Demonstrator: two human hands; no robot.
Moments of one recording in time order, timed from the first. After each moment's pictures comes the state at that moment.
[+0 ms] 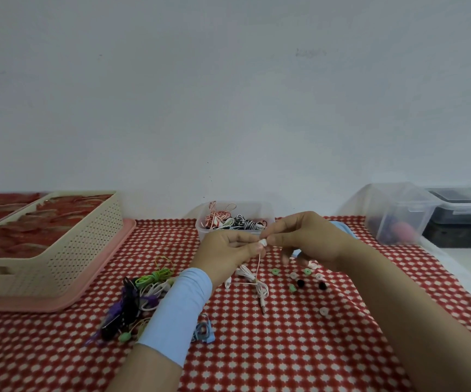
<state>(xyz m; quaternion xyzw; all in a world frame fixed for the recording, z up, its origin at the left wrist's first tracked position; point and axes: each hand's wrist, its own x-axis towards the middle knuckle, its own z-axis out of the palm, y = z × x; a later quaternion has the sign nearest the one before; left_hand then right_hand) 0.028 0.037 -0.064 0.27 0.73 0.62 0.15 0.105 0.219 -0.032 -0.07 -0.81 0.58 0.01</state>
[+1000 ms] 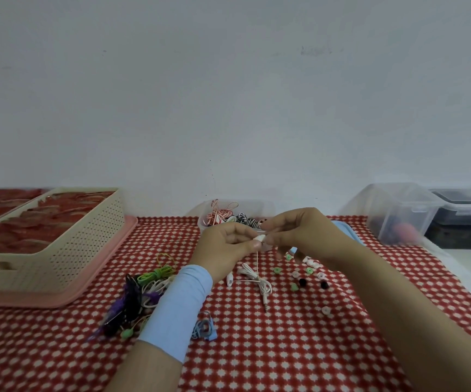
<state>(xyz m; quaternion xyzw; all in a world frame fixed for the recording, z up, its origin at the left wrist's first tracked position) 0.026 0.032 -0.062 0.28 0.74 0.61 0.11 0.104 0.211 -0.033 -0.07 -0.82 0.56 0.06</state>
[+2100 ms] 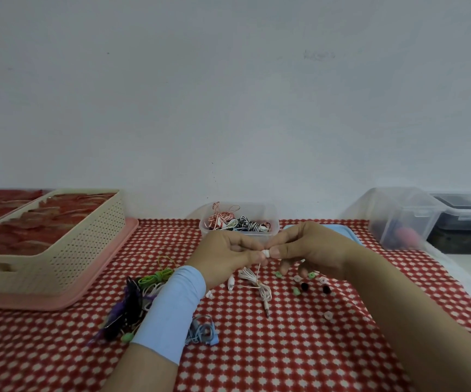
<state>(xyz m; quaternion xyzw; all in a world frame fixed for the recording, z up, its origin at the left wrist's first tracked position) 0.021 0.022 -0.059 0.32 0.74 0.56 0.18 0.104 0.217 -0.038 -0.06 -0.78 0.62 -0.06</state>
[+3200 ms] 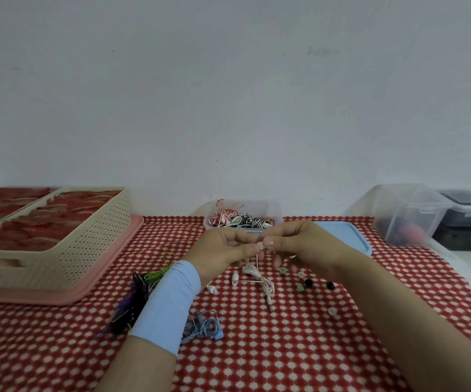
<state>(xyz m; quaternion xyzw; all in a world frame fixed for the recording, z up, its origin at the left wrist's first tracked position) 0.013 0.015 -0.061 0.30 0.72 0.59 0.21 0.099 0.200 -0.048 -0.04 -0.77 0.63 0.00</state>
